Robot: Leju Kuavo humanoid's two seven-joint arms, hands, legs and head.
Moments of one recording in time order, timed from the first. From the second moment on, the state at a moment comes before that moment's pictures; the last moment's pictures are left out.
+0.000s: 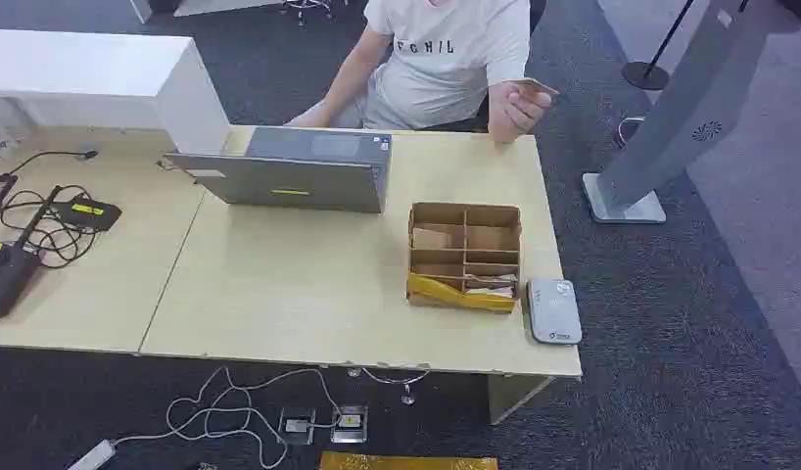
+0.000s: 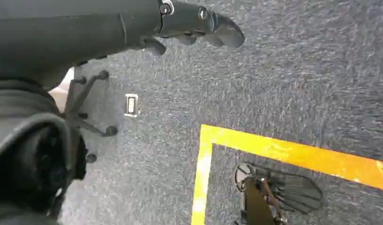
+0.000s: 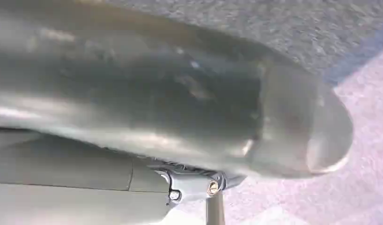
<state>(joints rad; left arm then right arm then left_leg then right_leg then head) -0.17 0.15 -1.29 -0.17 1.24 0.26 0.00 -0.34 -0.61 -0.86 -0.21 0.48 -0.44 0.02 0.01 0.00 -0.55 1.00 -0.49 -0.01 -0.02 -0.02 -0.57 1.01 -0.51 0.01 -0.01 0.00</state>
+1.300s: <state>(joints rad) -0.20 0.17 -1.29 -0.17 1.21 0.21 -0.04 -1.44 -0.94 -0.35 -0.35 0.43 -0.42 -0.26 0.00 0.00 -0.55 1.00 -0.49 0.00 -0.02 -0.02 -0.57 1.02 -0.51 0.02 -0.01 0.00</state>
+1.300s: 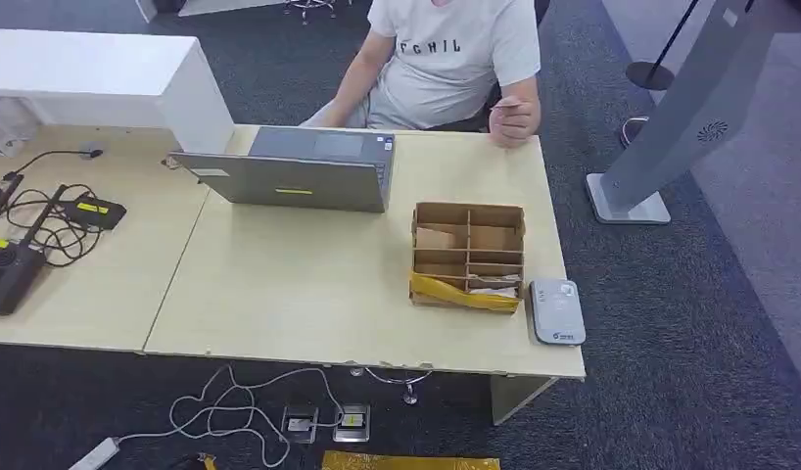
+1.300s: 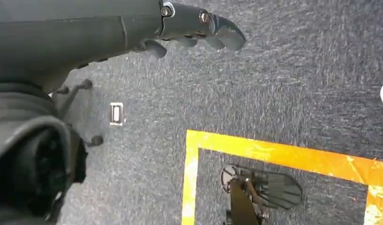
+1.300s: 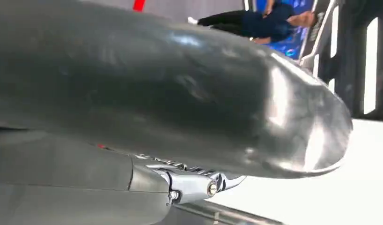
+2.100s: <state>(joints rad) -0.22 0.17 -1.30 -0.17 1.20 0.18 -0.05 -1.61 -0.66 0.43 -0.40 0.59 0.04 -0.30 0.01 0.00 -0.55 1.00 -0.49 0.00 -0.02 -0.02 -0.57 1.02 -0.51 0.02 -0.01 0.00</state>
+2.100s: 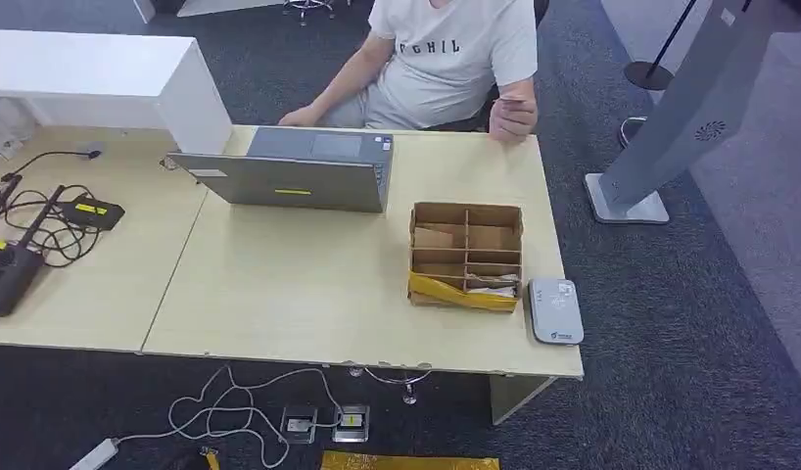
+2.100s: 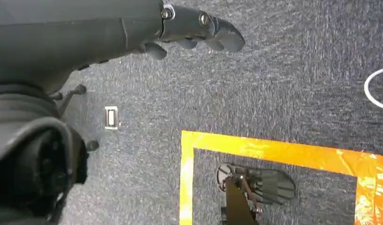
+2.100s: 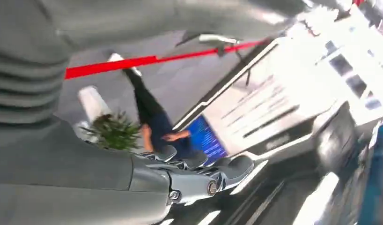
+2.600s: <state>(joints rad) -0.22 0.17 -1.30 -0.17 1.19 0.18 -0.03 -1.53 -0.62 0.76 -0.46 0.59 0.07 -0.26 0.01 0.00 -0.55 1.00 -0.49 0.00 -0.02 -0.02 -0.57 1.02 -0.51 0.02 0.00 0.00</state>
